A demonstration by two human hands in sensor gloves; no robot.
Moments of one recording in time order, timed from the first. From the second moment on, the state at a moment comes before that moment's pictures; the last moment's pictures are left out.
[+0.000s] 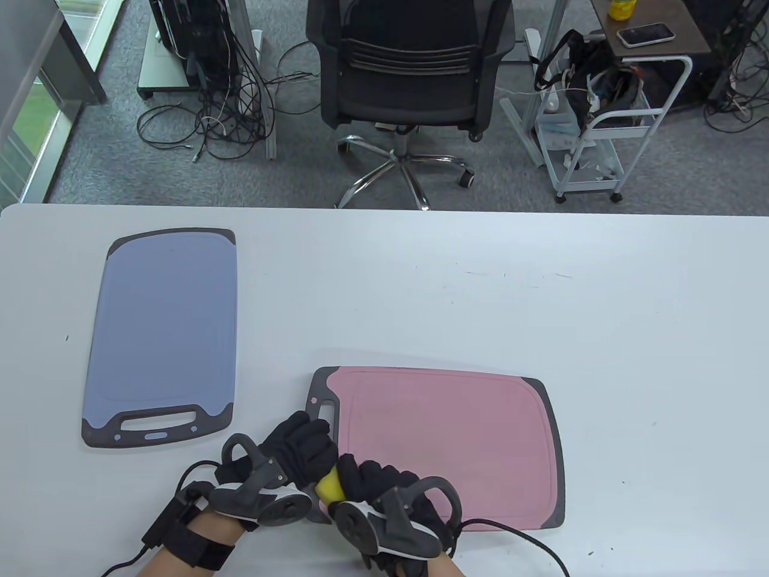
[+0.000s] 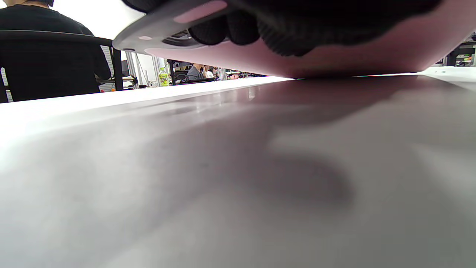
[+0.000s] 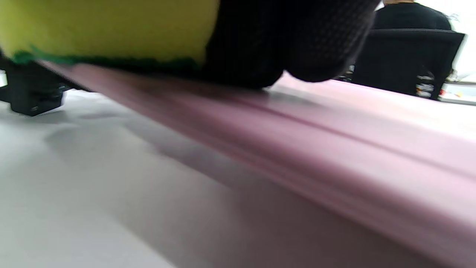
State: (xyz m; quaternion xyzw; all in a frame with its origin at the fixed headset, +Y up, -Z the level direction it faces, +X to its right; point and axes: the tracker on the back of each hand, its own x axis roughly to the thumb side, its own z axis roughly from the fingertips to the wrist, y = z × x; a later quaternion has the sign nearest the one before) left_hand -0.171 -0.768 -0.153 0.04 -0.44 -0.06 0.90; right_hand 0.017 -0.751 -0.122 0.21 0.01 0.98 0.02
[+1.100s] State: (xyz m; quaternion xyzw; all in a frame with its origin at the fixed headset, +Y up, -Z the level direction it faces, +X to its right) left_hand -0.170 -0.769 -0.155 0.03 -0.43 -0.06 0.90; right_hand 0.202 -0.773 -0.125 -0.08 0.07 0.99 0.01
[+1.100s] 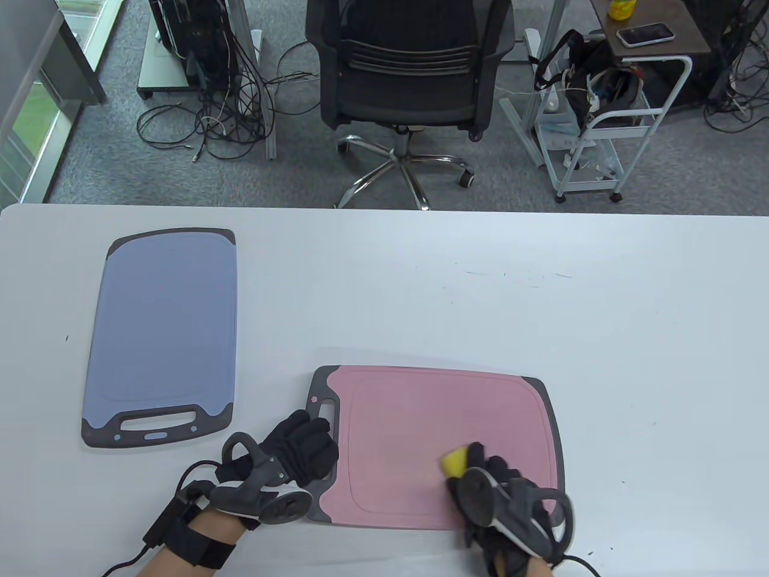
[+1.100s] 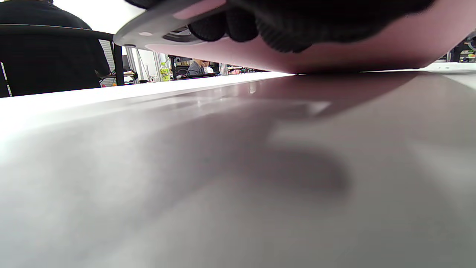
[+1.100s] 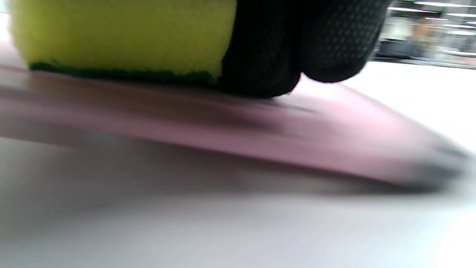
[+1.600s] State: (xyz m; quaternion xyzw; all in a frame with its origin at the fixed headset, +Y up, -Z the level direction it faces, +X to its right) left_hand -0.165 -0.771 -0.158 0.02 -0.41 -0.09 0.91; right_hand -0.004 -0.749 -0.117 0.24 0.02 0.97 -0.01
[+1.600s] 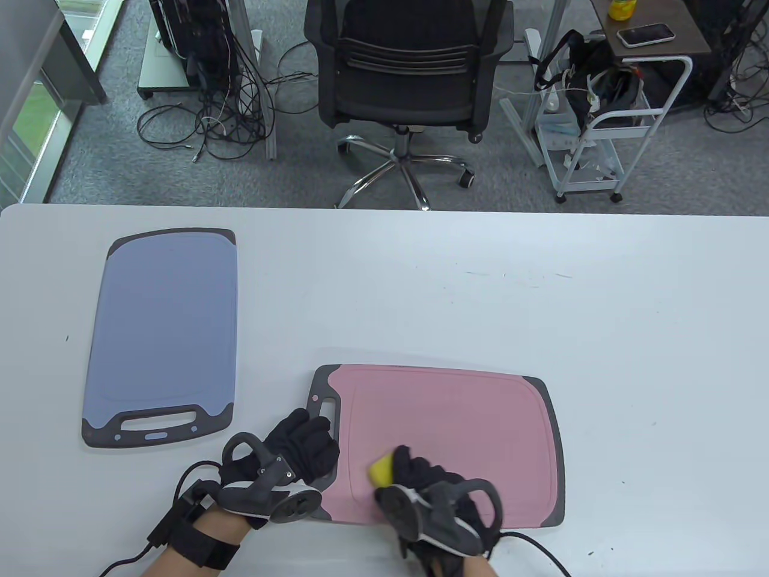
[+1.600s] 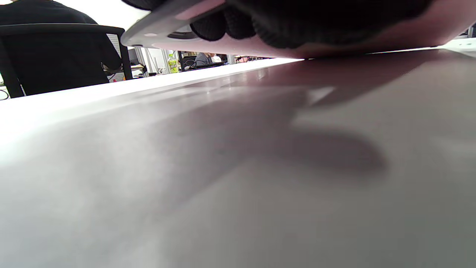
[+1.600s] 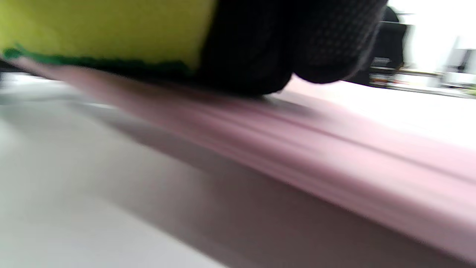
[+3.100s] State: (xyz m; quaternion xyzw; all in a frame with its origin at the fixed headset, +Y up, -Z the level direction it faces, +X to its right) left_hand -0.166 -0.773 -0.397 -0.08 -0.13 -0.35 0.93; right_hand 0.329 -0.769 -0.128 -0.11 -0.03 0.98 0.14
